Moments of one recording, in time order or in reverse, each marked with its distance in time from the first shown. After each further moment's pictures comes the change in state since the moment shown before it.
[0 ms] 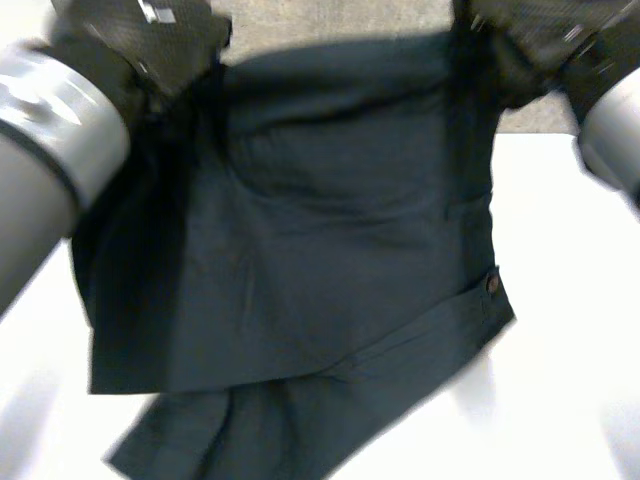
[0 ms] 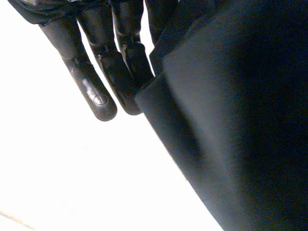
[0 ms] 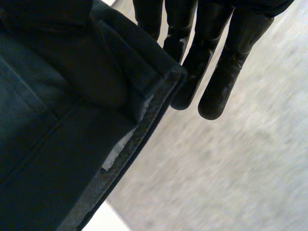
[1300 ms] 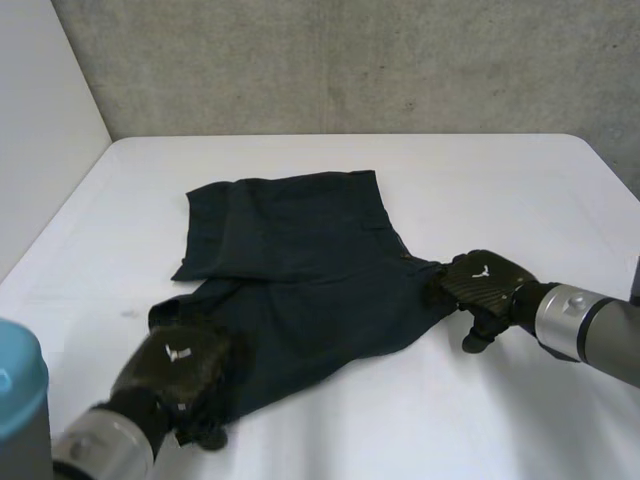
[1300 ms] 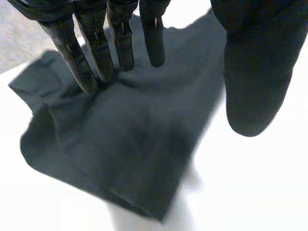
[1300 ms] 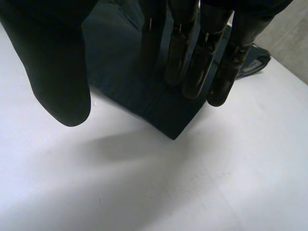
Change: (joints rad) left arm -0.012 0.132 -0.879 0.163 0.041 -0.591; right arm -0.370 0.416 0.349 0.066 -0.549 -0.381; left_hand -0.718 -0.775 -0.772 -0.783 -0.740; right_hand -0.420 -0.530 -0.526 -0.544 -0.521
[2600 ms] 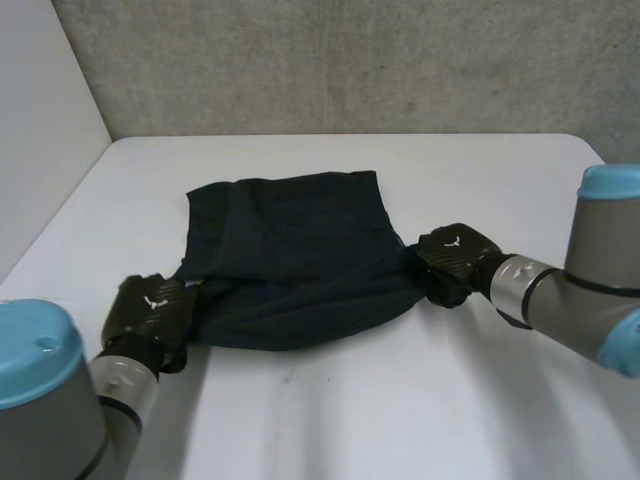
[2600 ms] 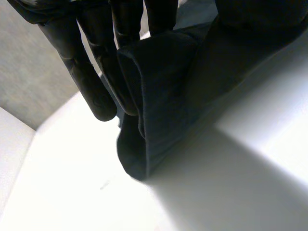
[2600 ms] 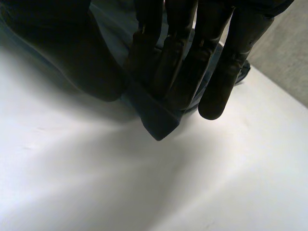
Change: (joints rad) left arm 0.137 -0.146 -0.033 0.391 -0.112 0.283; right arm 0.140 0.155 -0.242 -0.041 0.149 0.187; left_hand 0.707 0.771 0.763 0.779 0.740; right_hand 0.388 0.527 0.528 0.539 0.513
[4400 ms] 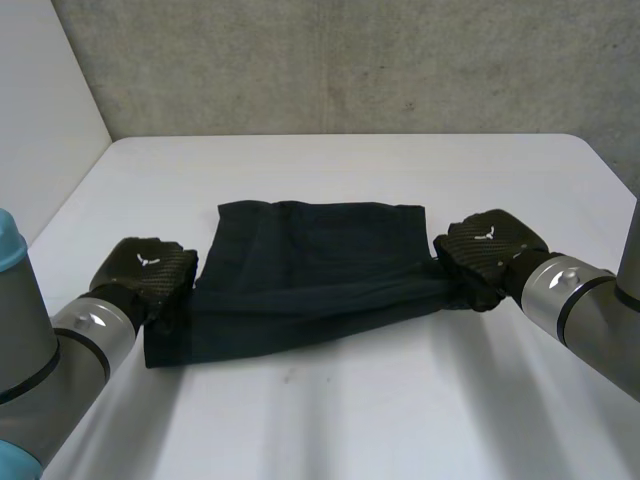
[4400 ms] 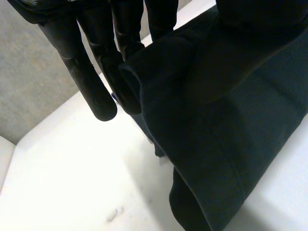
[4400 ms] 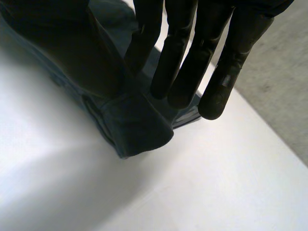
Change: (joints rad) left arm 0.134 0.022 0.184 -0.260 0.223 0.015; right arm 0.064 -0.331 0.186 0.073 0.230 -0.033; left_hand 0.004 0.006 0.005 0.002 0.000; right_hand 0.003 -0.001 0.001 0.000 0.000
